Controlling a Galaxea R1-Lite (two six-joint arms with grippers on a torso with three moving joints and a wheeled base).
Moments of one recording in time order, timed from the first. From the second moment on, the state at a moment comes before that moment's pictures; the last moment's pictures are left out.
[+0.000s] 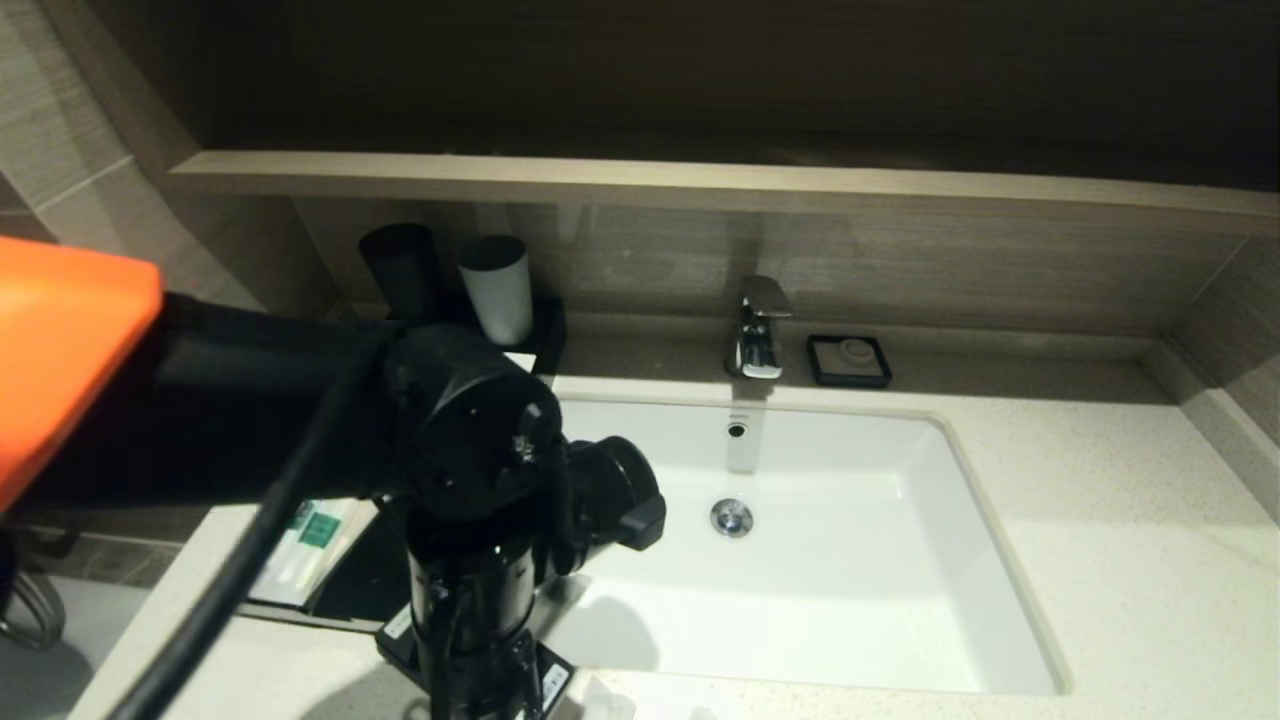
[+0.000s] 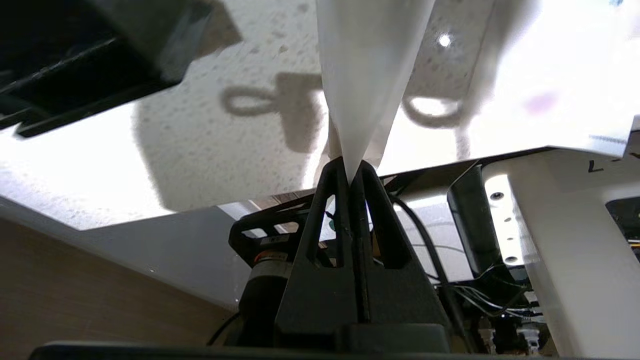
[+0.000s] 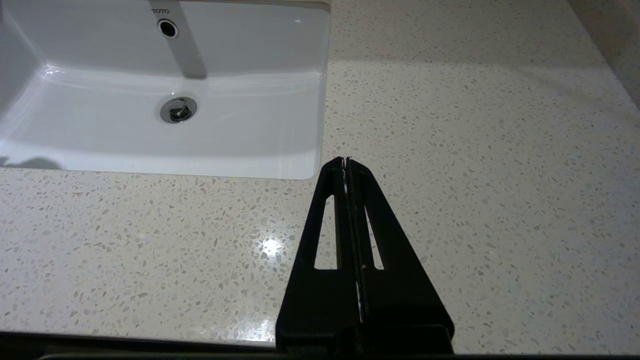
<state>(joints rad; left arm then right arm) -0.85 1.94 -1.48 1.16 0.15 -0.34 0.00 0.00 0.00 0.01 -0.01 0.00</state>
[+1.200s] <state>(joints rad) -0.68 1.71 -1.57 1.34 0.23 -0.41 0.00 0.00 0.00 0.01 -0.01 0.00</state>
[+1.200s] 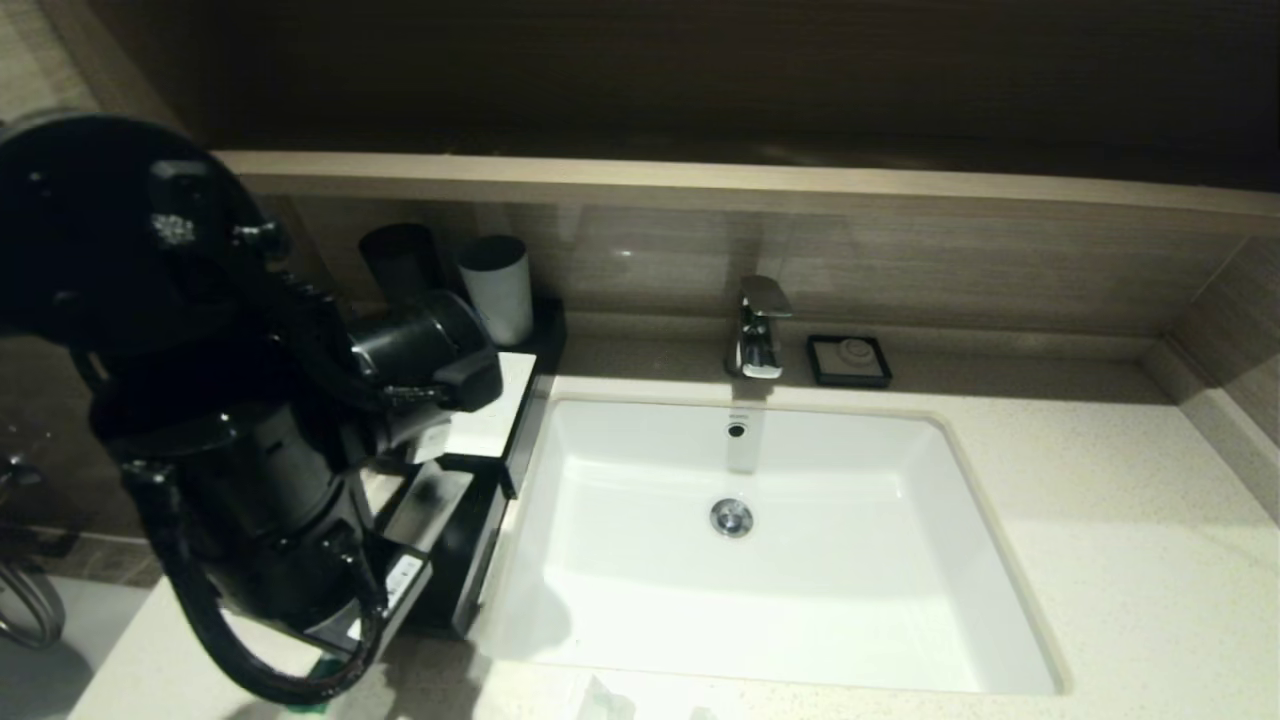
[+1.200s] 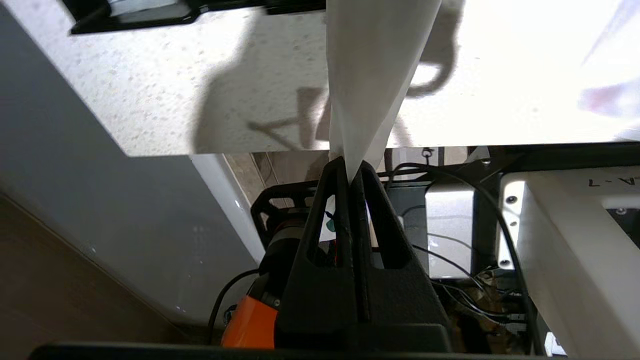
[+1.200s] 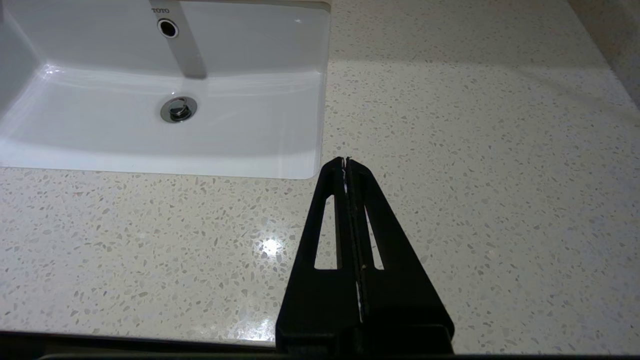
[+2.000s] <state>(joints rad) -0.41 1.67 -1.57 1.43 0.22 -0.26 0.00 0.00 0.00 0.01 -0.01 0.00</state>
